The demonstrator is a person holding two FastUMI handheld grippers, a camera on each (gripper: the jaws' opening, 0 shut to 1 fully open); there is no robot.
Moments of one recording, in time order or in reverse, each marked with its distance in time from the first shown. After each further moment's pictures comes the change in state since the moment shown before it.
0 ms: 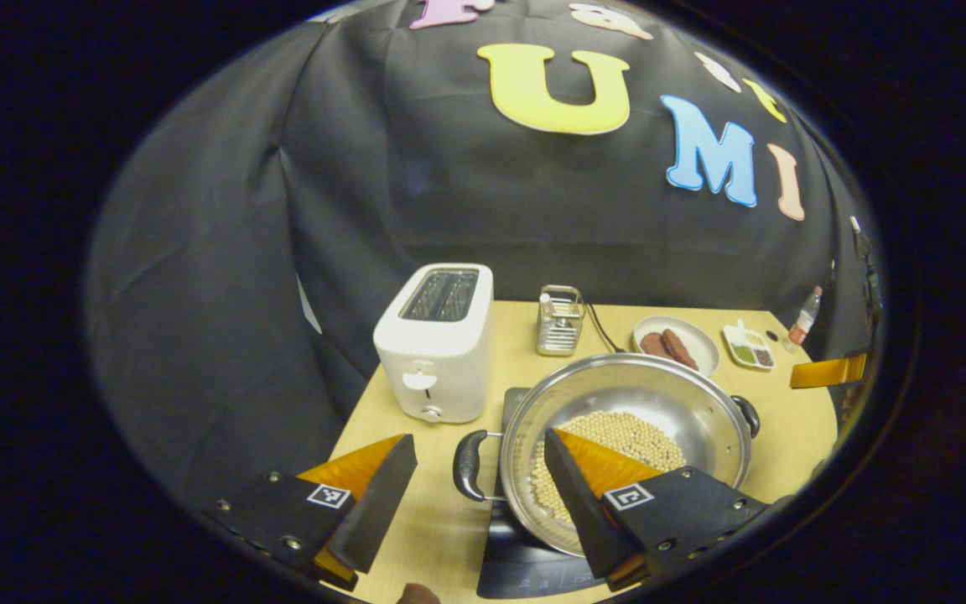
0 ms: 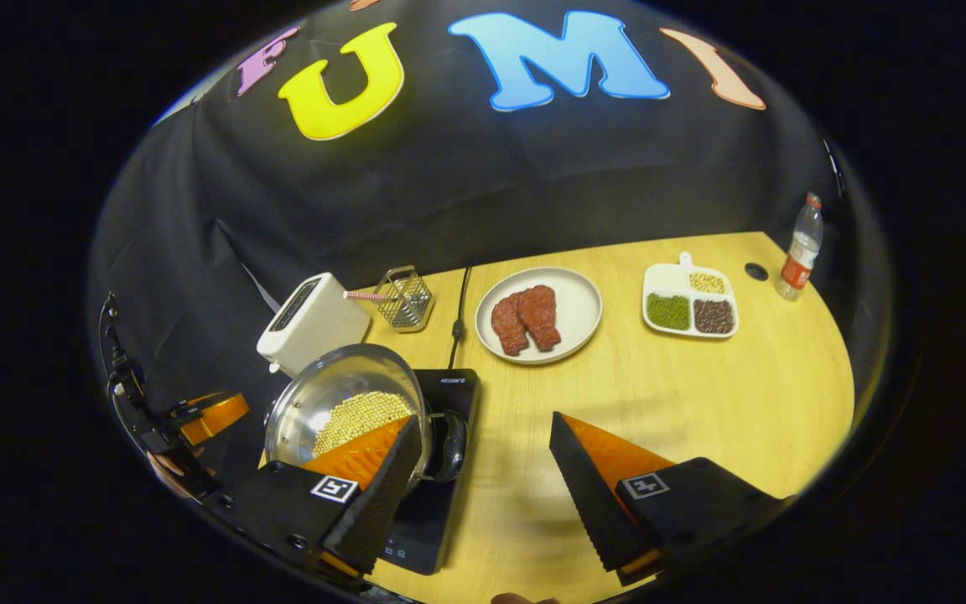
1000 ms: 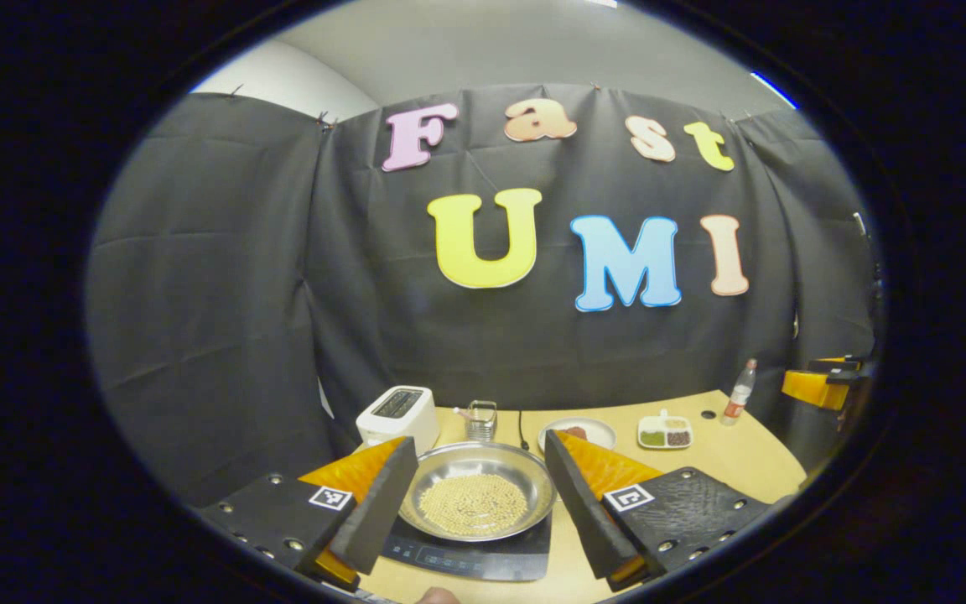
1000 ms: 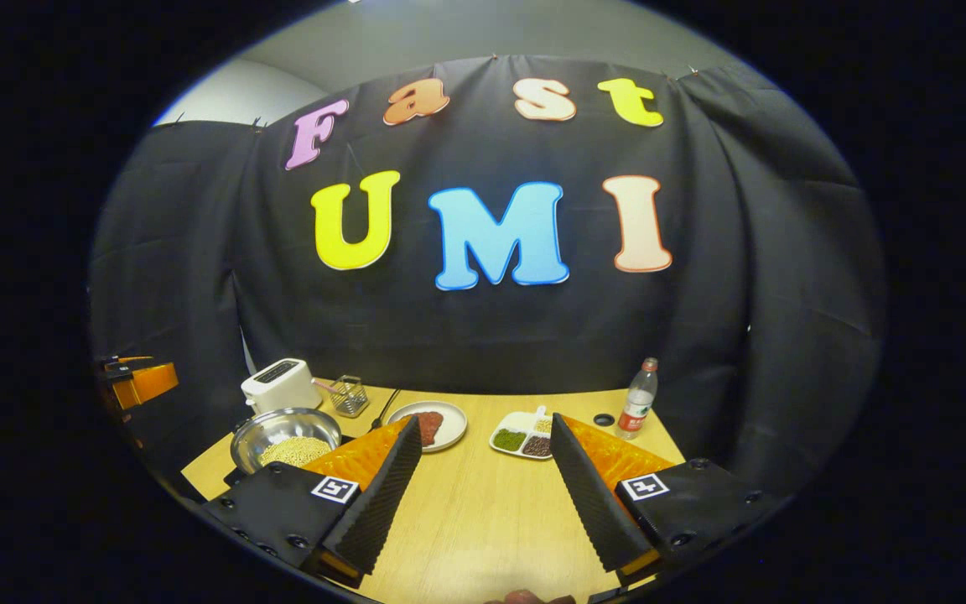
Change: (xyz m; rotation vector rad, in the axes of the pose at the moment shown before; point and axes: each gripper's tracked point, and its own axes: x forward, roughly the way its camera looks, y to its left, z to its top) left arm -0.260 -0.196 0.088 -0.027 -0.398 0.028; right arm -0.254 -0.140 0.068 -0.196 -0.531 -0.195
